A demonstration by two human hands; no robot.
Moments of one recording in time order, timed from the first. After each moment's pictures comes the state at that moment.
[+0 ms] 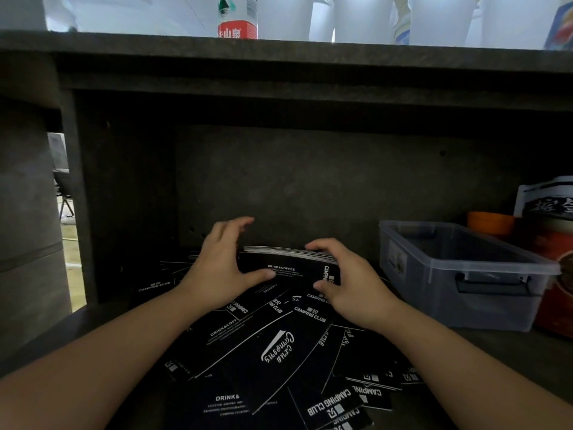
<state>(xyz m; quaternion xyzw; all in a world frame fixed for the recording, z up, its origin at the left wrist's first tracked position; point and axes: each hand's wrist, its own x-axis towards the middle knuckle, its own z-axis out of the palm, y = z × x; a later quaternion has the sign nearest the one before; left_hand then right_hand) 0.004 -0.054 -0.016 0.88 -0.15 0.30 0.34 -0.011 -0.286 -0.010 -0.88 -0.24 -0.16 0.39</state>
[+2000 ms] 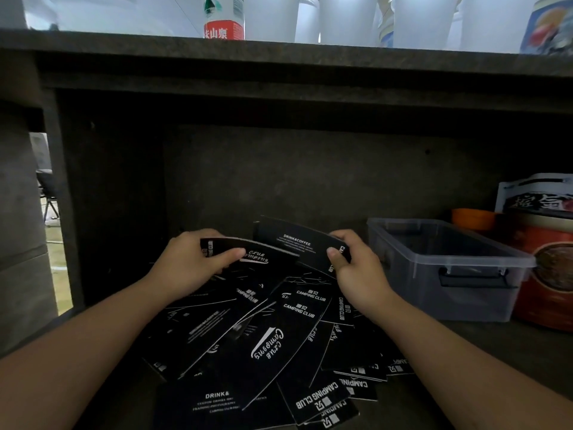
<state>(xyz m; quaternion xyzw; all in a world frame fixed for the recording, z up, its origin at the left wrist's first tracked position) -0.003 -0.033 0.000 0.88 -0.11 0.26 0.39 -0.006 -0.298 -0.007 -0.82 -0.15 -0.24 0.50</state>
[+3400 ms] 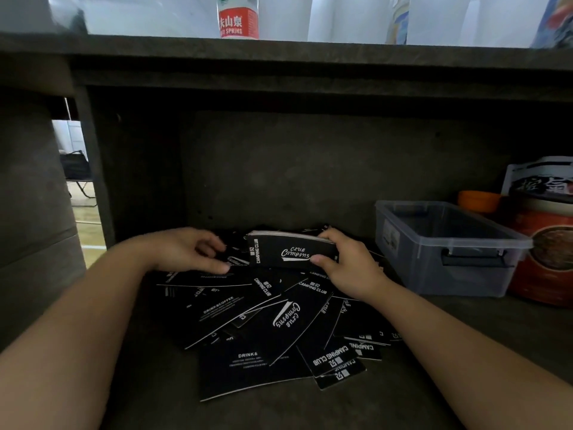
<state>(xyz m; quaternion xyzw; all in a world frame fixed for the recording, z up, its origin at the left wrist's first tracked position) -0.017 0.023 0.024 0.96 -0.09 -0.07 0.27 -0.012 -0.284 -0.015 -0.89 -0.20 -0.19 0.36</state>
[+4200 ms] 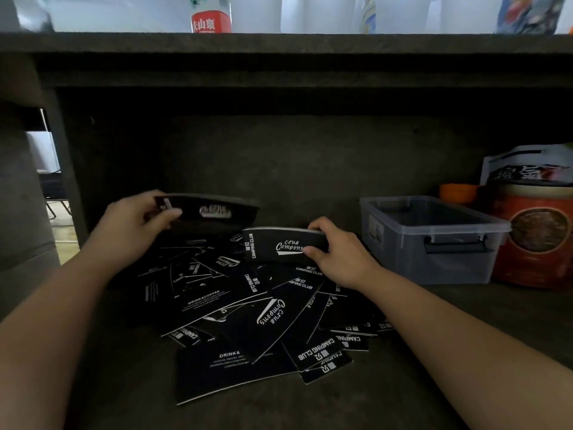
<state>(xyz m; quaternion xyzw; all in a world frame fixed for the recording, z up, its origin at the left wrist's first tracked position) -0.027 0.034 0.024 0.87 -0.11 0.37 0.30 -0.011 -0.293 -0.011 -0.91 -0.19 -0.20 0.31</state>
